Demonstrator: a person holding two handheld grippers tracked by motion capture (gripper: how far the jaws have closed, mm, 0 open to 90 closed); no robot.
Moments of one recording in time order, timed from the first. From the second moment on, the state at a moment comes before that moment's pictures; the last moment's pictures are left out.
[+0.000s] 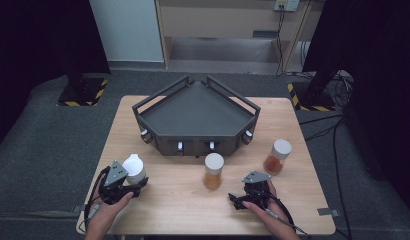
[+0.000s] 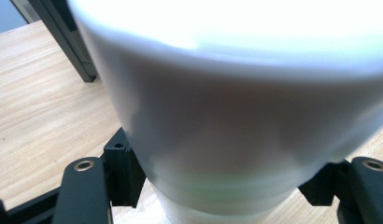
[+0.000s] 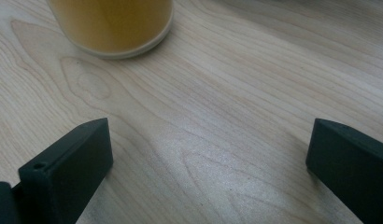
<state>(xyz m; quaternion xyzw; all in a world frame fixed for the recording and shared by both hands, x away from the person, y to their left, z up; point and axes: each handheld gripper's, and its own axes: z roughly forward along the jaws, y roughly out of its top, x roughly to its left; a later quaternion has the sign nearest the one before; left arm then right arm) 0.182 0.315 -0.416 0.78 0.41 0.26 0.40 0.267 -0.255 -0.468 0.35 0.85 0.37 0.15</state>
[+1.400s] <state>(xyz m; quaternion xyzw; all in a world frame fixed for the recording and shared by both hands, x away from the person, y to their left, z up) 0.217 0.305 -0.376 0.79 0.37 0.25 0.41 0.267 -0.256 -0.468 0.35 0.85 0.37 0.15</state>
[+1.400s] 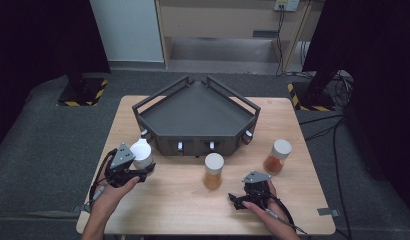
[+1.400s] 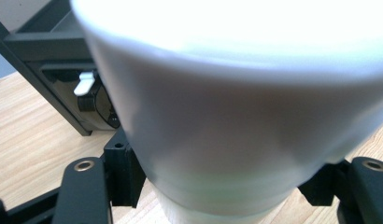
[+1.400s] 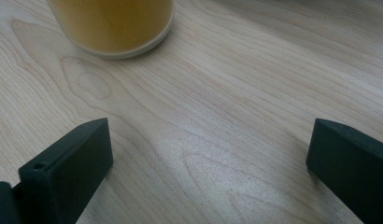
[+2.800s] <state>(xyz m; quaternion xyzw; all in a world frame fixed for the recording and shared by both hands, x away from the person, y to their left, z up) 0.252 0.295 -0.336 0.81 0.32 0.24 0.42 0.267 -0.256 -0.467 0.35 0.85 0.37 0.15</state>
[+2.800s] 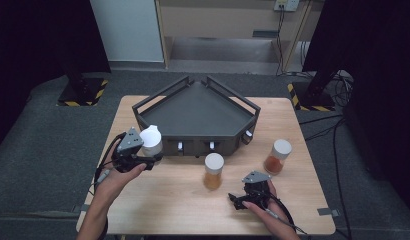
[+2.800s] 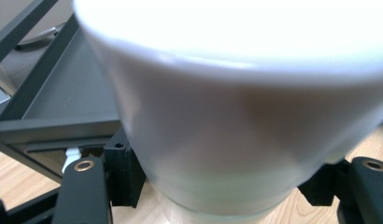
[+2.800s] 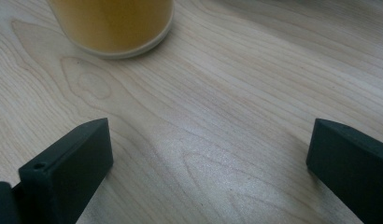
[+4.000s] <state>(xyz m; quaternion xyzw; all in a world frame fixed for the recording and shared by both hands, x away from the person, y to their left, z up) 0.322 0.280 -0.295 0.82 0.29 0.23 0.45 0.267 -0.256 -0.467 0.35 0.85 0.37 0.15</state>
